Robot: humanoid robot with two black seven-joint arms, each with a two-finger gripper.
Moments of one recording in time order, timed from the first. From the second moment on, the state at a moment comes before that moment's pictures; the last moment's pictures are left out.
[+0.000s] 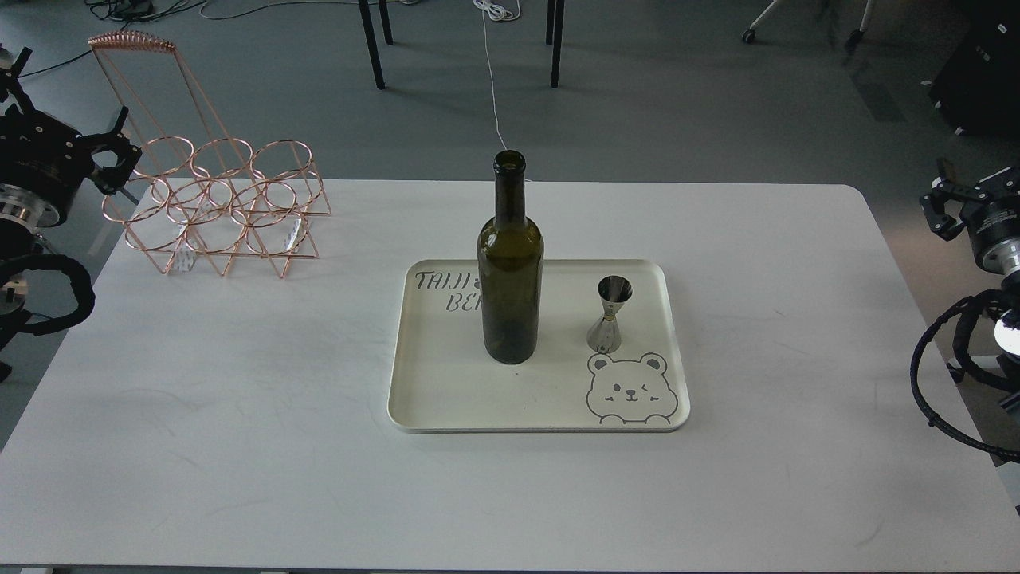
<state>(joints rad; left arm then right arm) -0.77 0.63 -0.61 -0.58 -0.40 -0.49 -0.33 0.78 -0.47 0.57 0.26 0.30 0.49 0.45</state>
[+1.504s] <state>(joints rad) -0.79 0.58 -0.62 -0.58 -0.39 -0.49 -0.32 0.62 -0.83 0.27 1.20 -1.43 -0.23 0.49</state>
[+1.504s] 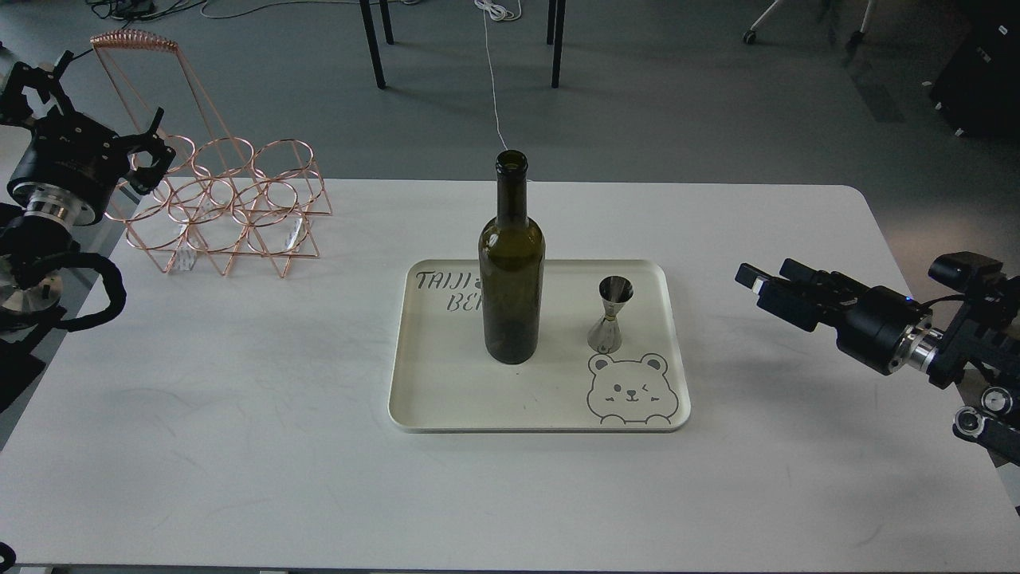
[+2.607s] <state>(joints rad) -0.77 0.59 -0.62 -0.58 -0.39 -0.49 -0.34 0.79 -0.38 0.08 0.87 -1.67 -0.27 0.49</state>
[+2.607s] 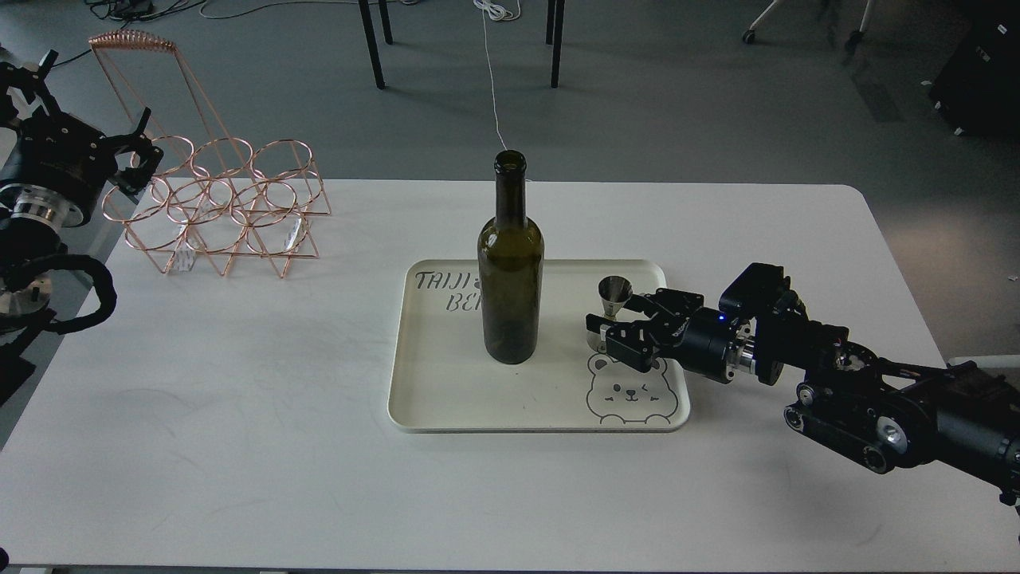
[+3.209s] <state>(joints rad) -0.77 0.58 -0.62 -0.54 -0.39 -0.49 -0.34 0.80 -0.37 0.06 0.85 -1.68 -0.34 0.49</state>
